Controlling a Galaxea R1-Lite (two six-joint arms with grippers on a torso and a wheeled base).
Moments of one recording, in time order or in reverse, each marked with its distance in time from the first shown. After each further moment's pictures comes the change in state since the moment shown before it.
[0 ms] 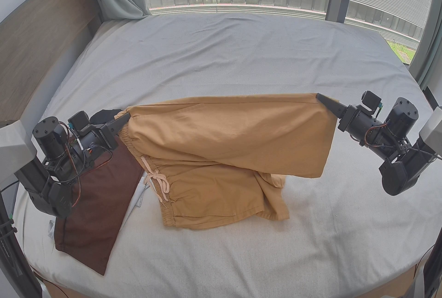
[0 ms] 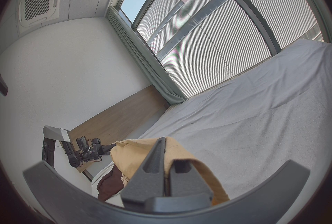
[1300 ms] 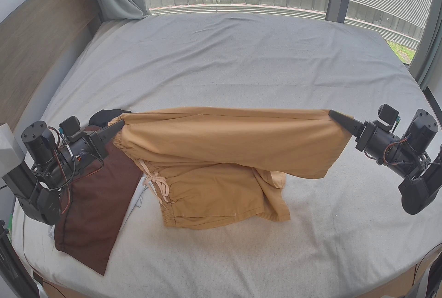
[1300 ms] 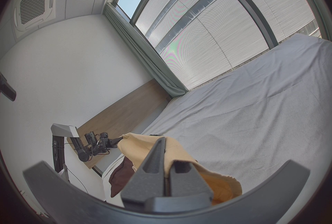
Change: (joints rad) left arm 0.037 -0.080 0.105 0.003 -0.089 -0.003; right arm -0.008 -0.180 0.262 -0.003 0.030 -0.005
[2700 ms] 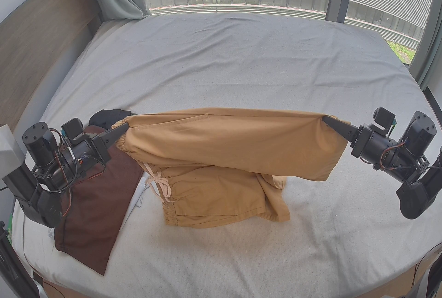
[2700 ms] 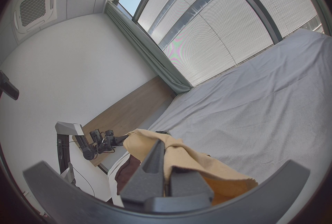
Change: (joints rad) left arm -0.019 -0.007 0.017 -0.002 -0.028 0.008; right arm 0.048 -0.009 0.023 0.000 -0.001 0.000
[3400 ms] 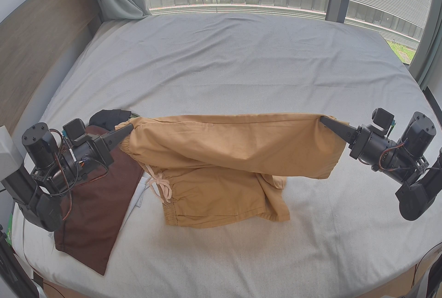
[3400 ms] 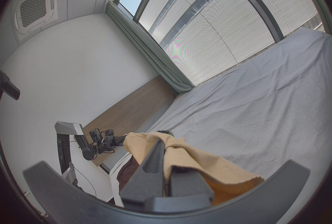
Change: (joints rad) left arm -0.044 -0.034 0.030 0.000 -0.004 -0.001; right arm 0.029 -0.004 0.005 0.000 -0.001 0.001
